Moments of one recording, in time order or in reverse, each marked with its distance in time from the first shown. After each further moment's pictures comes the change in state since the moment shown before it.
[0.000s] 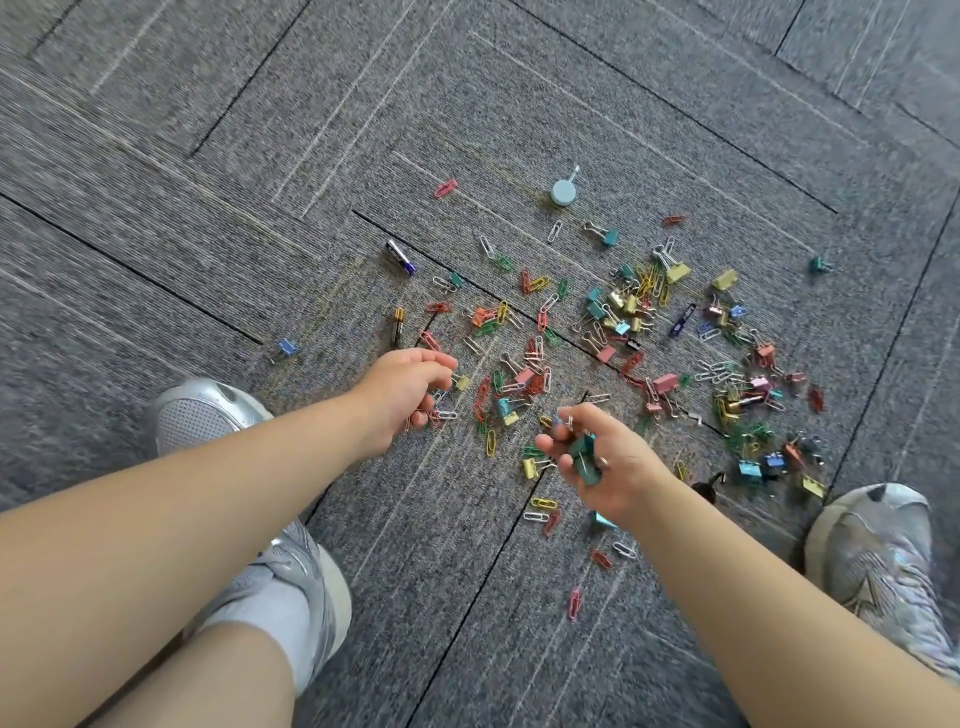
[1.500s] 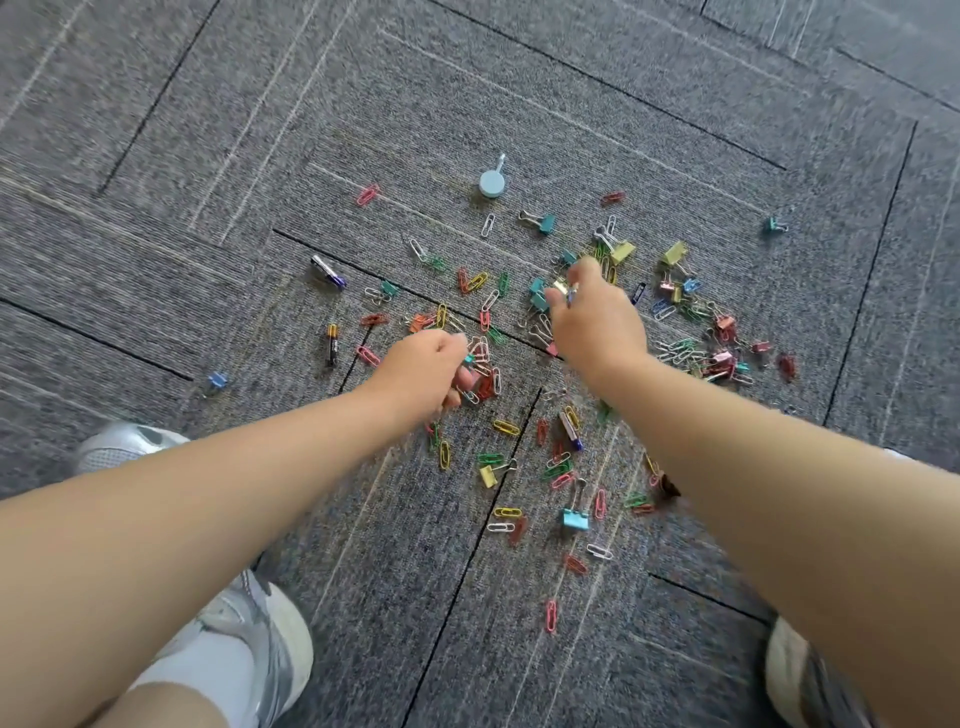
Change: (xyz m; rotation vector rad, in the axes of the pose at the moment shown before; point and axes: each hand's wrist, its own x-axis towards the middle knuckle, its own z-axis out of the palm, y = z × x) left_hand 0.007 0.029 0.068 0.446 -0.072 0.240; right_hand 0.048 -0.092 -0.002 -1.304 0.525 -0.763
